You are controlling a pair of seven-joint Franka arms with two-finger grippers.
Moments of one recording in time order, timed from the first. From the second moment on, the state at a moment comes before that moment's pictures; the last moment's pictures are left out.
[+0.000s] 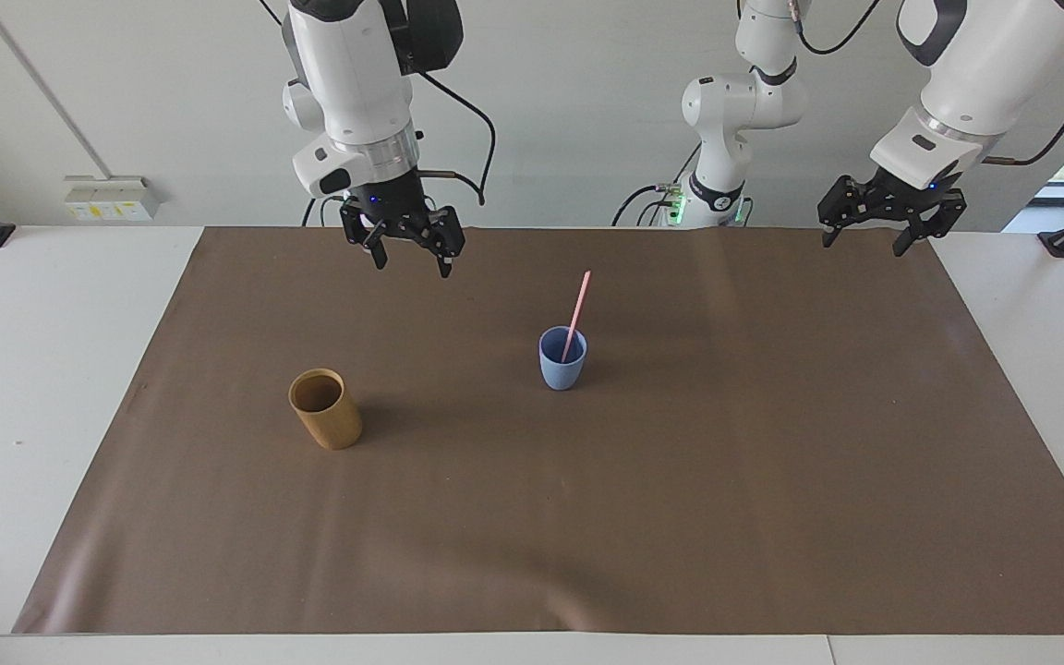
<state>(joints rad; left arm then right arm) -0.02 -0.02 -0.06 -1.57 -0.01 1.51 0.15 0.30 0.00 0.00 -1.62 0.03 1.72 0.55</state>
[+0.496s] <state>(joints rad) -0.02 -0.02 -0.07 -1.57 -0.01 1.51 0.14 0.18 -0.04 0.00 -1.50 -0.02 1.59 0.46</state>
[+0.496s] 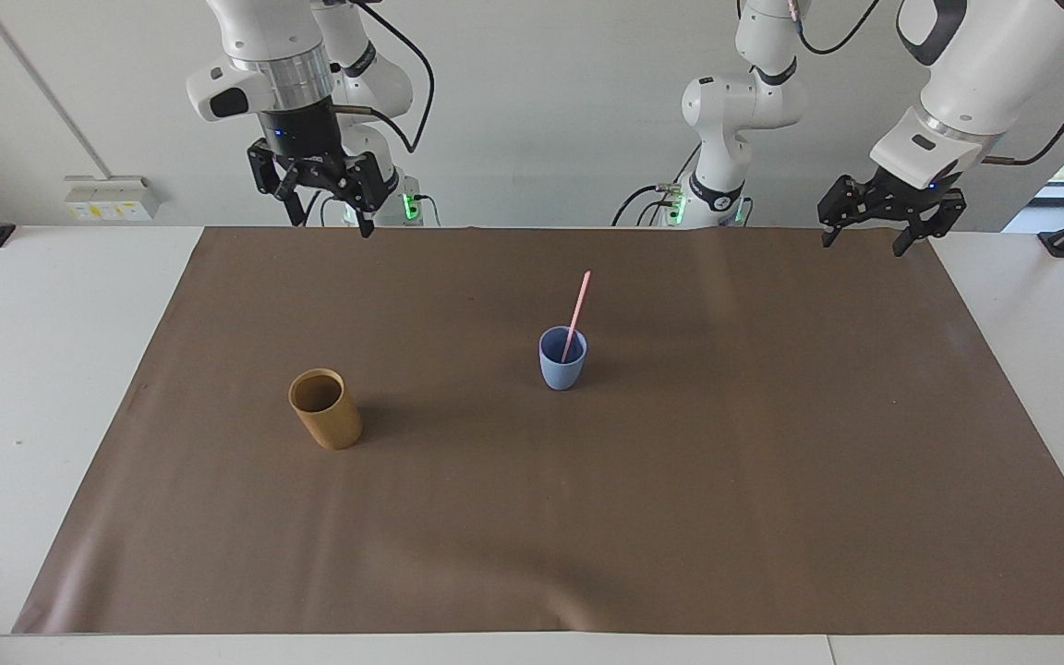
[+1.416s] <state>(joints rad) -0.02 -0.02 -0.07 -1.58 -0.01 1.50 0.14 0.00 -0.04 -0.01 -1.58 -0.02 1.47 0.27</state>
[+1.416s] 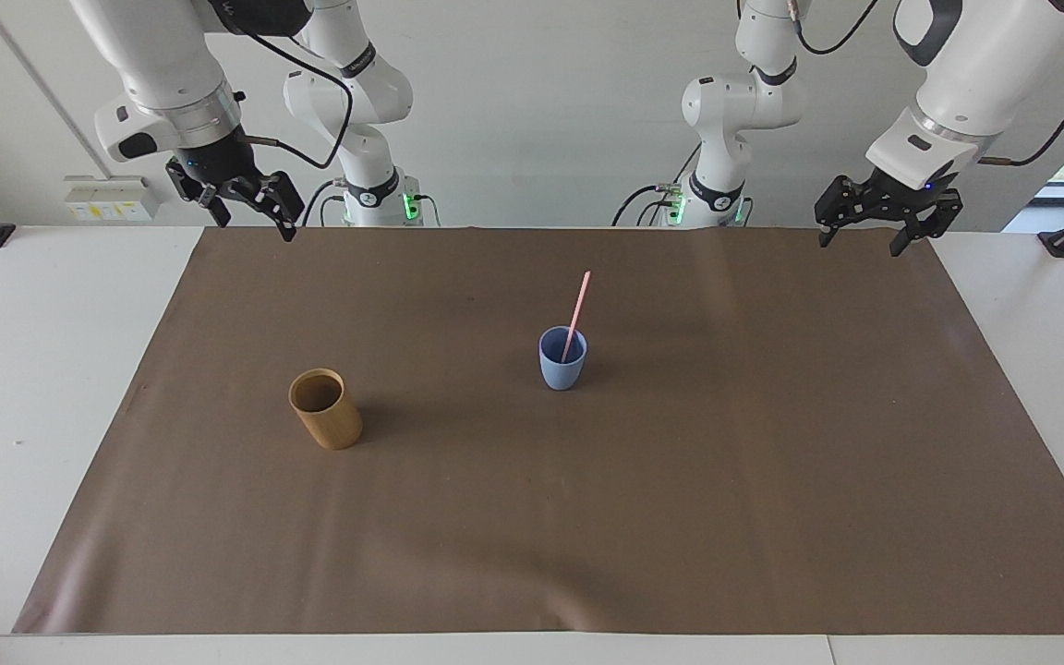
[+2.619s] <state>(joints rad) -0.02 -0.03 -0.06 -1.58 -0.01 1.51 0.14 -0.02 -0.03 0.00 -1.54 -0.03 1.49 0.09</state>
